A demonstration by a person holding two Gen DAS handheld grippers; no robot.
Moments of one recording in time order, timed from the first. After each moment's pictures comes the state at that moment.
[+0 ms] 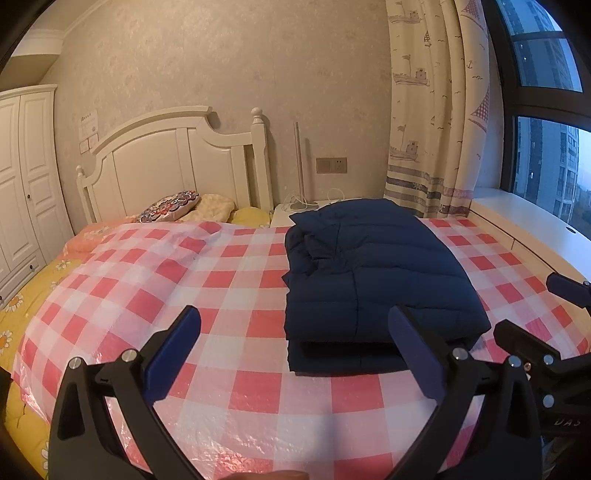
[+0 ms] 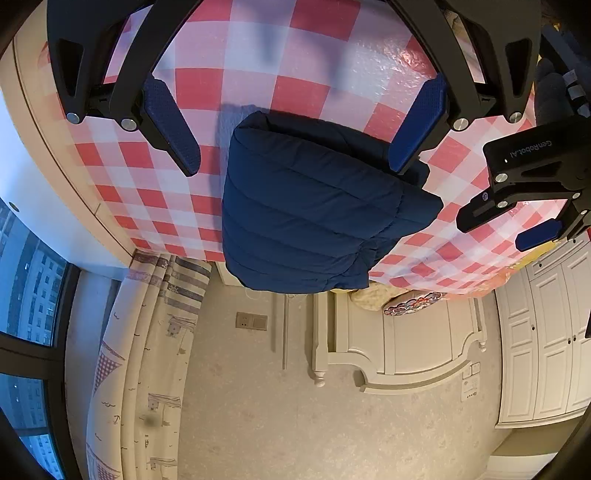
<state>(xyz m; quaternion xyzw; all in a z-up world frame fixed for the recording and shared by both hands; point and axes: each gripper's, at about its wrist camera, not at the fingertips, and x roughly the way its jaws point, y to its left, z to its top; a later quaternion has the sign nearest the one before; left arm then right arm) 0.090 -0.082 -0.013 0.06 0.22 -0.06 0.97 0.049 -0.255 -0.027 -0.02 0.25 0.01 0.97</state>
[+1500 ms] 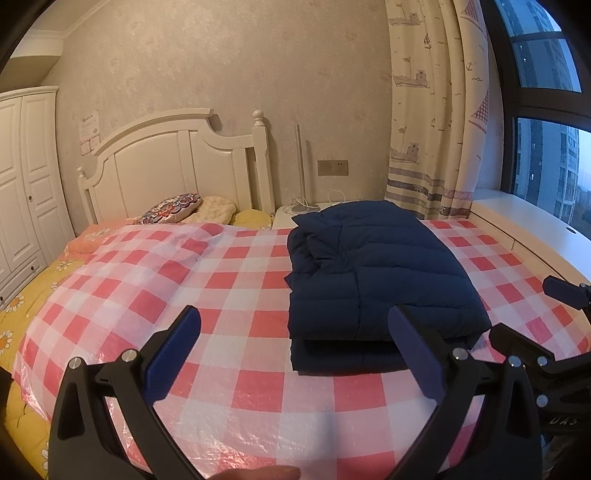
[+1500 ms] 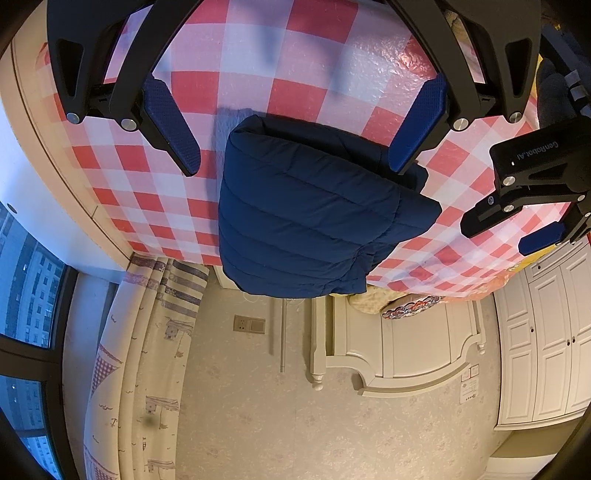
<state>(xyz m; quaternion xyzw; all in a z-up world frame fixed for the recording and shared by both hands) 0.087 -0.078 -0.014 0.06 0.22 -0.06 0.97 0.050 -0.254 -0.032 -0.02 0.25 0.02 0.97</state>
